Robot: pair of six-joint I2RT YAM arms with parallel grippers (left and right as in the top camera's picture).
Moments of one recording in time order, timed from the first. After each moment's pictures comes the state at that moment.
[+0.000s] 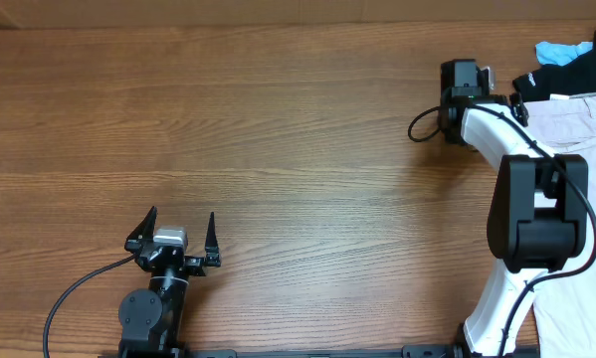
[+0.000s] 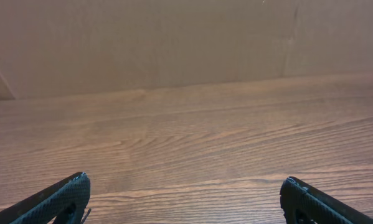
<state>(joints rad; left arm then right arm) -0.08 0.02 0.01 -0.08 0.00 0.03 0.00 2.11 1.44 -0.49 0.88 -0.20</state>
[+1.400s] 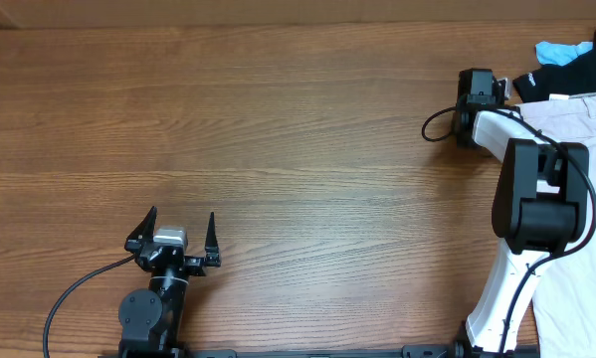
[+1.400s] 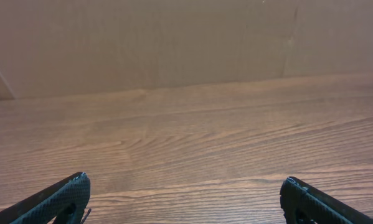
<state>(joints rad) -0.08 0.02 0.01 -0.08 0.00 0.03 -0.09 2.23 1.44 -0.36 0.88 -0.19</state>
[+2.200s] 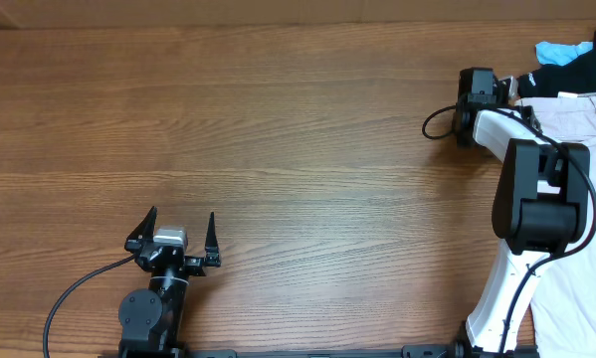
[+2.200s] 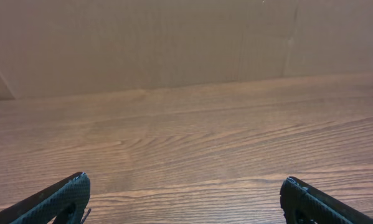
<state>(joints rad) -0.08 0.01 0.01 -0.08 0.00 0.03 -0.09 2.23 1.45 -0.38 0.91 -0.16</state>
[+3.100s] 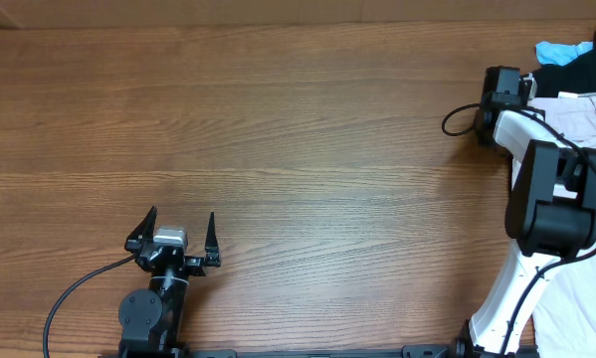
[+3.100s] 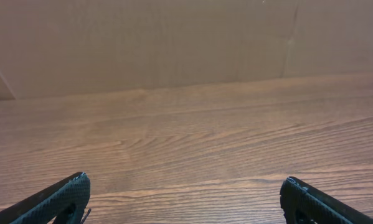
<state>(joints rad) -0.08 0.02 0.01 -0.08 0.00 0.03 -0.18 2.22 1.45 -0.32 0.77 -0.12</state>
